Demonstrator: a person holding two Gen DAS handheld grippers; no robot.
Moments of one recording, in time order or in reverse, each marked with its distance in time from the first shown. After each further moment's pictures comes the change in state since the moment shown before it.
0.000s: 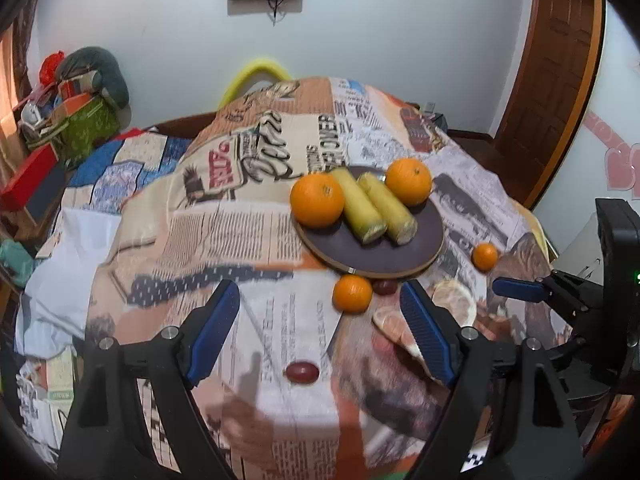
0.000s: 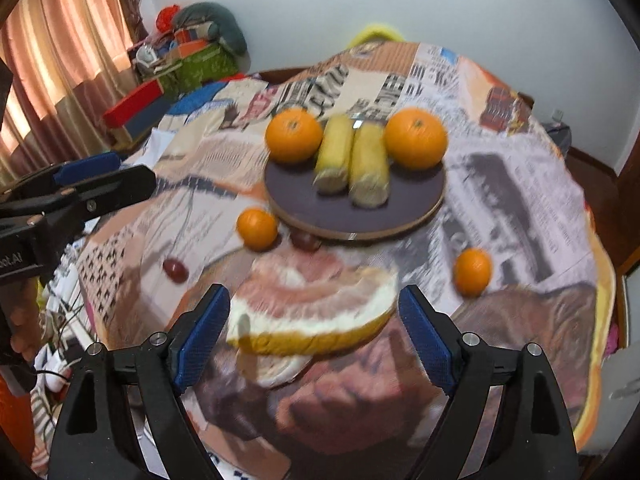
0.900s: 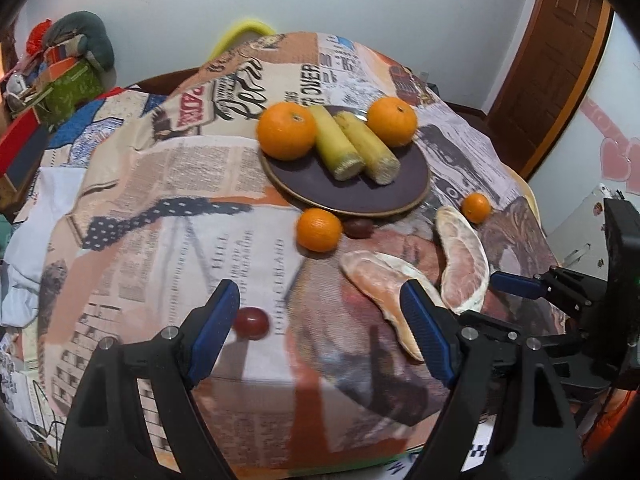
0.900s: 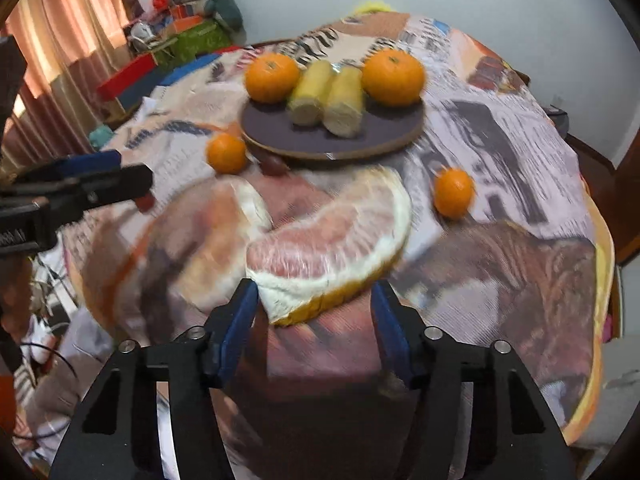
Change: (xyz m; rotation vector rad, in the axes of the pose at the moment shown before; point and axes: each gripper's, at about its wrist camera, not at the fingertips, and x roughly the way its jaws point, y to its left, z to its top) left arm 0.034 -0.027 -0.033 -0.030 0.124 -0.065; right arm 0.003 -0.026 -0.043 -0.010 0.071 -0.040
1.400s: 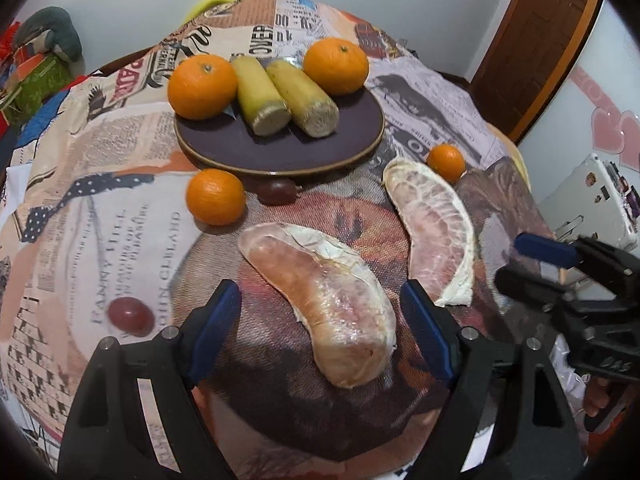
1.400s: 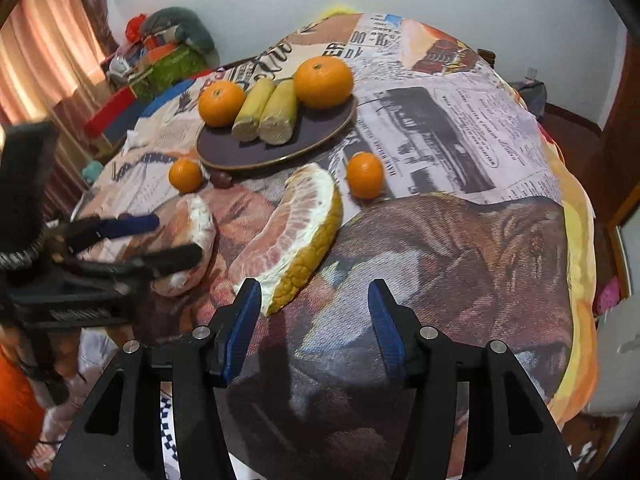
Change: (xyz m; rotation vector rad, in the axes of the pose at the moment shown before) left arm 0.054 -0.051 -0.010 0.051 0.109 -0.039; right arm -0.030 -0.046 -0.010 0.137 -0.042 0.023
